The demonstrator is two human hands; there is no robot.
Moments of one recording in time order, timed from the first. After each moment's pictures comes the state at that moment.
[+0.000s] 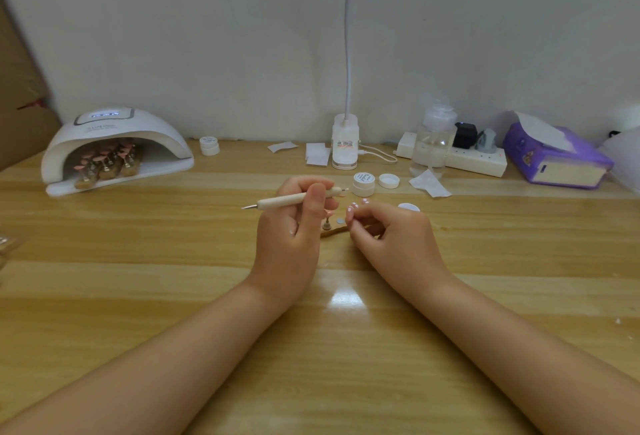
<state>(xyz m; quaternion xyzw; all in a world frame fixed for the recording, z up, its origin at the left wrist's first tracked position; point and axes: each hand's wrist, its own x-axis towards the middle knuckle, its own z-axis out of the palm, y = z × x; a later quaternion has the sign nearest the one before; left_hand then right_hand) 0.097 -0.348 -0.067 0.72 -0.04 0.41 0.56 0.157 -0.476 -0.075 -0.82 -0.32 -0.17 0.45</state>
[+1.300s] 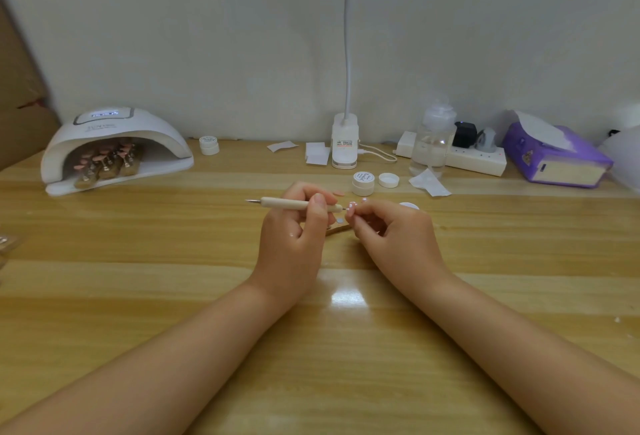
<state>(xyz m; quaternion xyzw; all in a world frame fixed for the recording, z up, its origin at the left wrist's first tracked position) 0.097 -0.349 -0.072 0.73 -0.02 0.38 0.56 0.159 -0.476 -0.075 -0.81 -0.31 -0.17 0.47</state>
